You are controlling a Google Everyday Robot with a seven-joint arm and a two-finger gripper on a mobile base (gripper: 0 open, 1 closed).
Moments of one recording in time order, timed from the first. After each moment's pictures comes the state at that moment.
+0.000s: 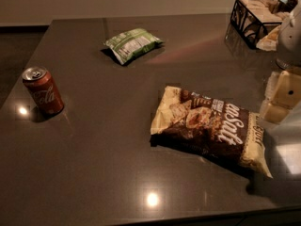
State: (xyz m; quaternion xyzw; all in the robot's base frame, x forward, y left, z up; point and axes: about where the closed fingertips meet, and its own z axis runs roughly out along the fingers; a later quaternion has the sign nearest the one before) arm 0.438 -0.216 0.977 -0.60 0.78 -0.04 0.16
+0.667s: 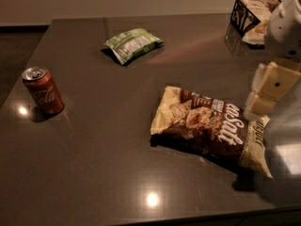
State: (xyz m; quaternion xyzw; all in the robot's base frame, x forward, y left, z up) arm 0.449 -0.190 0.985 -0.62 0.76 -0.01 0.19
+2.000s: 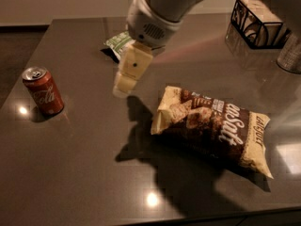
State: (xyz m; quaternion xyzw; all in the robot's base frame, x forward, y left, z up) arm 0.510 0.044 0.984 -0.67 0.68 0.10 0.27
